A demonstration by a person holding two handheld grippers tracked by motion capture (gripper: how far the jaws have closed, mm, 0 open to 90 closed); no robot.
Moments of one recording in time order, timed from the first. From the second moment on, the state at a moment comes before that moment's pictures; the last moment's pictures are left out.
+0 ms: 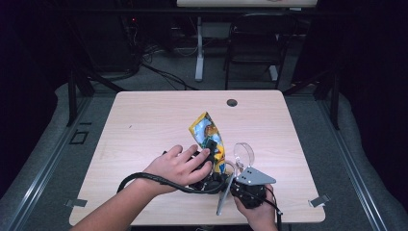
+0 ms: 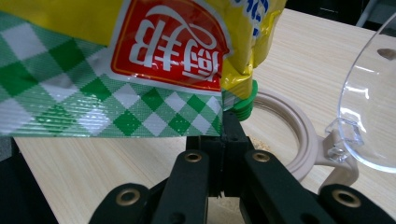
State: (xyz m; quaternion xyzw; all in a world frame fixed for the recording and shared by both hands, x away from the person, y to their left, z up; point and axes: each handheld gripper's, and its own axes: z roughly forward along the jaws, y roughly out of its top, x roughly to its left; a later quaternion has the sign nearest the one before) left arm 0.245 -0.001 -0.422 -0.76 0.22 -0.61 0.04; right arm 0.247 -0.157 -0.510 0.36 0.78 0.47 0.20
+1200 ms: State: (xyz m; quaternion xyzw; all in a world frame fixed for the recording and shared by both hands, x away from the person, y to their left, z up) left arm 0.250 0.001 -0.423 -0.77 0.21 -0.60 0.03; right arm 0.245 -0.164 -0.507 0.36 0.78 0.46 0.21
